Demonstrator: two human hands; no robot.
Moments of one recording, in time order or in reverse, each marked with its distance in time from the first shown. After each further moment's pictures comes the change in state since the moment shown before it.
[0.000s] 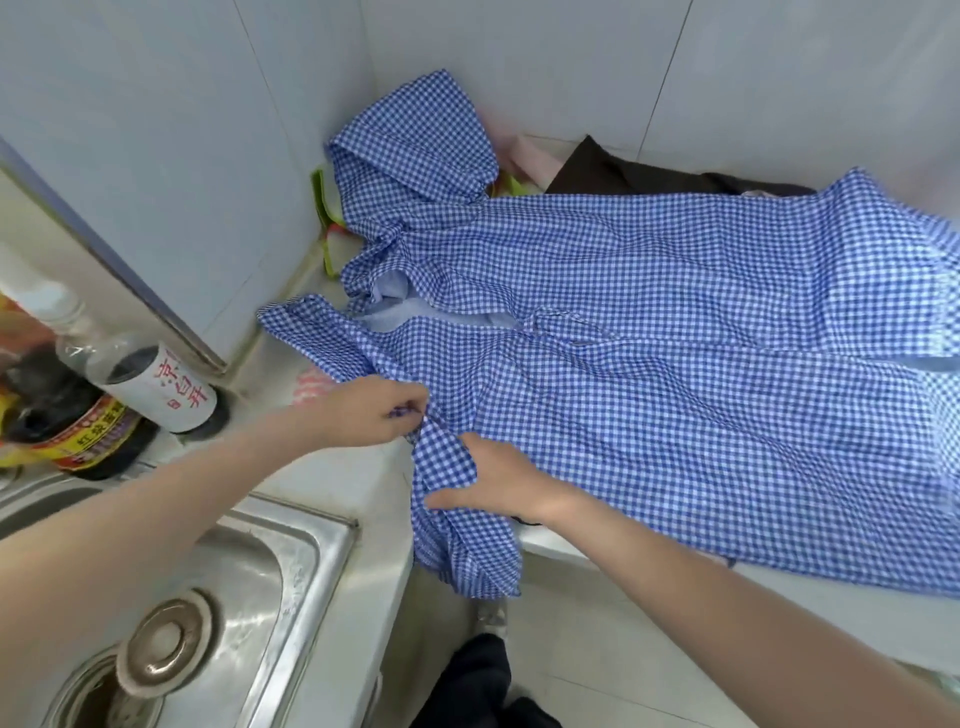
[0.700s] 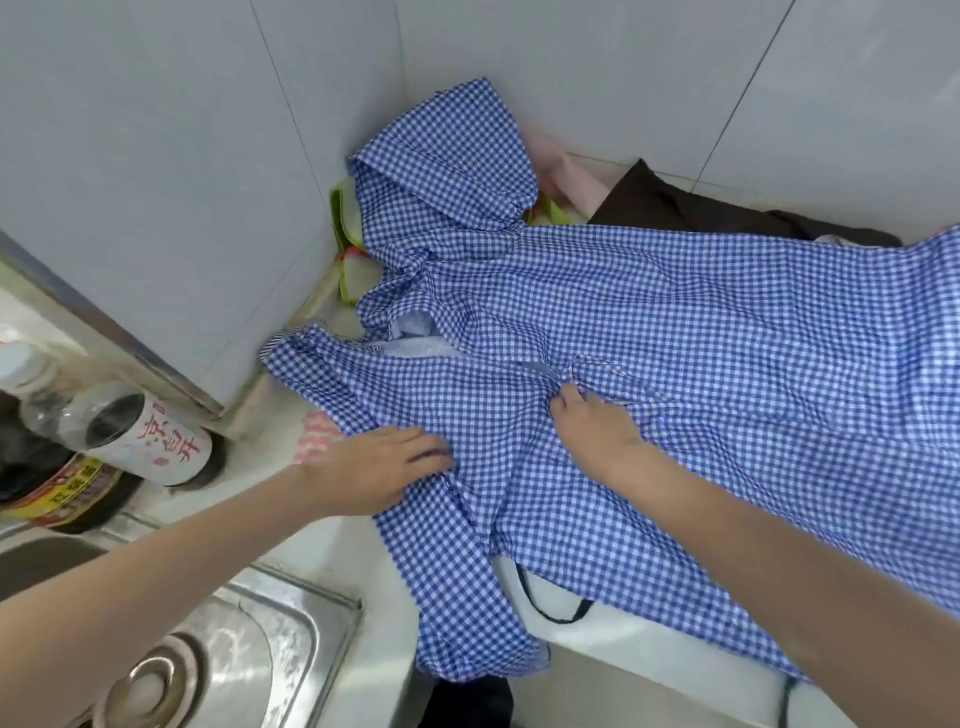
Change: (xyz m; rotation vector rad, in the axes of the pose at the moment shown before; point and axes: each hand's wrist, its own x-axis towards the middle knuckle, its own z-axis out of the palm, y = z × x) left_hand 0.026 -0.074 0.036 0.560 0.194 0.387; right_hand 0.081 0.037 -0.104 -1.102 0.040 0.217
